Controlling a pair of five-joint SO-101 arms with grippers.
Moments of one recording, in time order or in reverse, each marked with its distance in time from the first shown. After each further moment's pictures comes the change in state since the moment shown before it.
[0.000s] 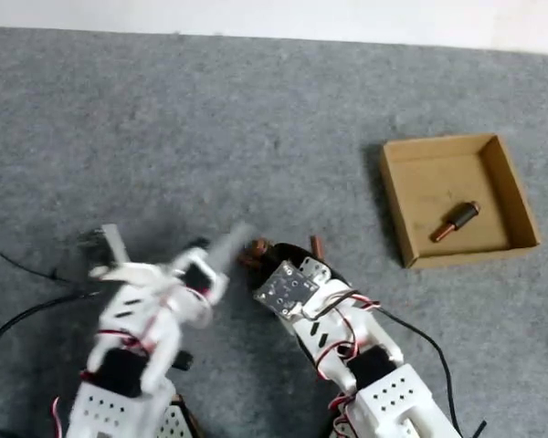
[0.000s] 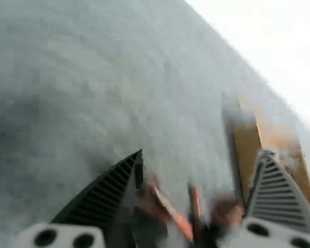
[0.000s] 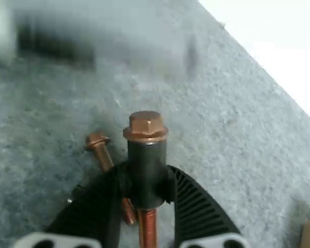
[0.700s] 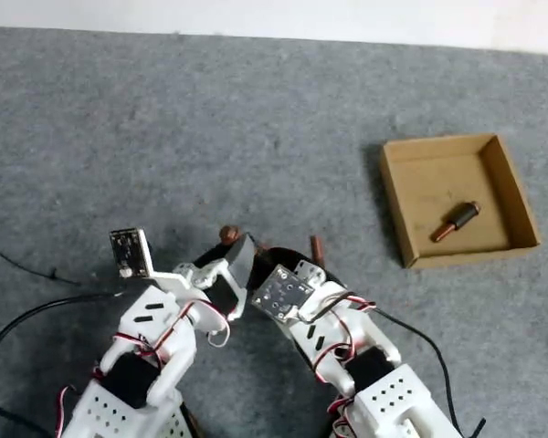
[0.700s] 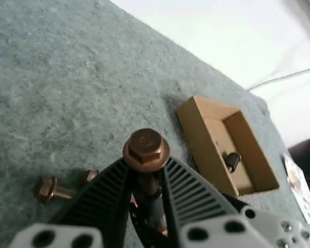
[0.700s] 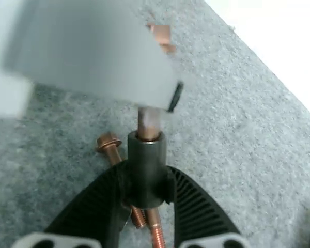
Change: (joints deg) left arm 19.7 -0.4 1.1 -5.2 -7.3; right arm -2.3 0.1 0.0 0.1 0.0
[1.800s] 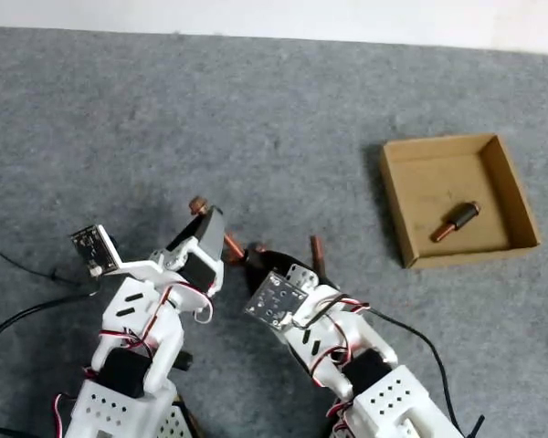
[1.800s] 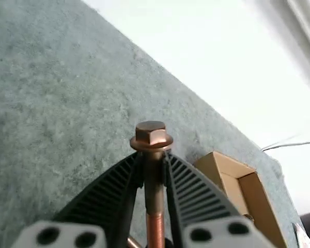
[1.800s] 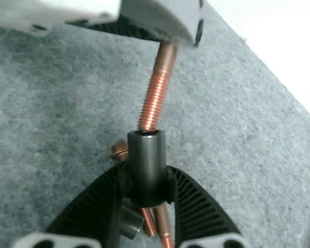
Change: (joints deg) left arm -12.5 0.6 0.0 -8.4 4.2; right arm -3.8 -0.1 0.0 -0.2 -0.2
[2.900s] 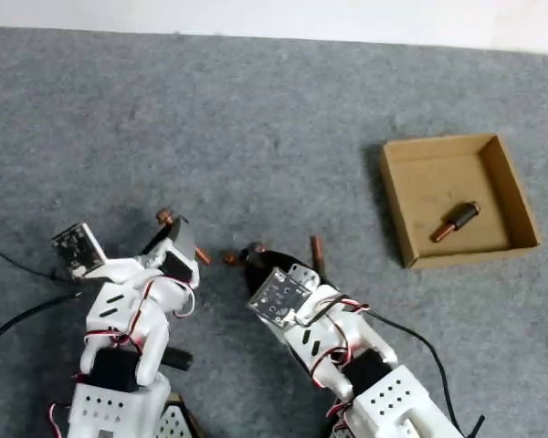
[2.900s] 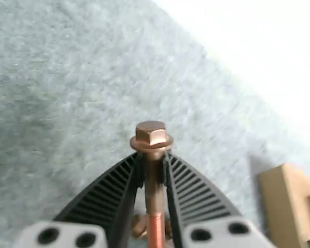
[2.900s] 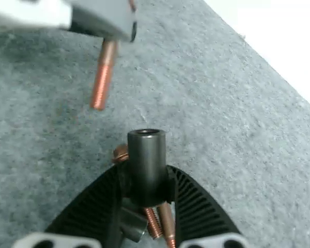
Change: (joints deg) left arm -10.4 -0.1 -0.4 7.6 -3.3; right arm -0.1 0.0 0.0 0.0 -3.0
